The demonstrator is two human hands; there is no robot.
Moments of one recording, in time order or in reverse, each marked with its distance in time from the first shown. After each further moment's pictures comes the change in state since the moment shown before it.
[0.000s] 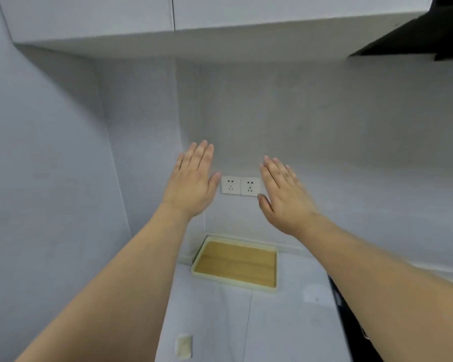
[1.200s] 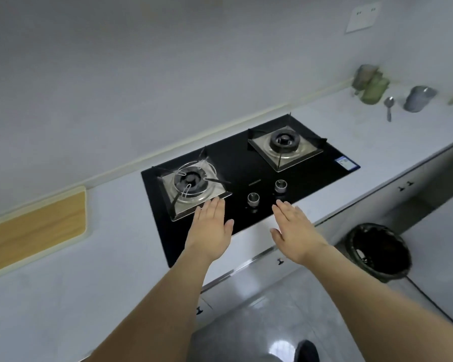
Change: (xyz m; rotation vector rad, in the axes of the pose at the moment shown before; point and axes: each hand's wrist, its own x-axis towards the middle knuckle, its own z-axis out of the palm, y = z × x) left_hand -0.200 0.505 0.242 -0.390 -0.891 0.387; right_hand -0.517 0.259 0.026 0.189 -0.746 0.868
